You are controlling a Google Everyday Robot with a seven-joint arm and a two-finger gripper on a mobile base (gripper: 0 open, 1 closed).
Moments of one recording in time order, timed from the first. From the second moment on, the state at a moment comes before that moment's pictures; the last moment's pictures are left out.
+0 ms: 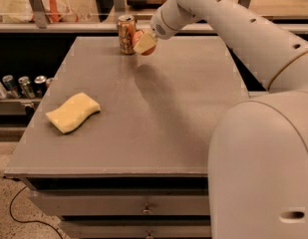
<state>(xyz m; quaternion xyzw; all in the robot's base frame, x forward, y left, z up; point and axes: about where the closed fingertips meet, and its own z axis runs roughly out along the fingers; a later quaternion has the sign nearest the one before) 0.804 -0.012 0.896 -0.47 0.79 0.07 0.40</state>
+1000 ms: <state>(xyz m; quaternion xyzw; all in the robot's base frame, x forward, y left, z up) 0.812 -0.003 0.874 -0.44 0.80 0.10 0.39</state>
